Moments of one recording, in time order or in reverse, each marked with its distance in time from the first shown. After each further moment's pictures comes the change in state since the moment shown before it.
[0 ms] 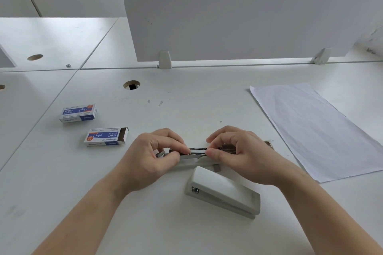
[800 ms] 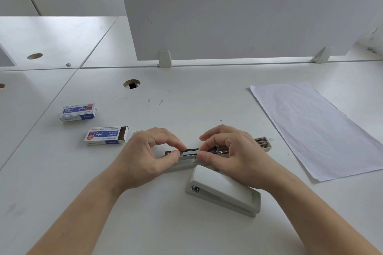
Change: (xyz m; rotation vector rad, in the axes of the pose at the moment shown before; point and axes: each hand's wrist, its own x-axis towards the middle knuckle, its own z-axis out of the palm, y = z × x) left_hand -0.002 -0.001 -0.009 0.166 0.015 0.052; right_hand 0.002 -0.006 0.016 -0.012 0.082 -0.083
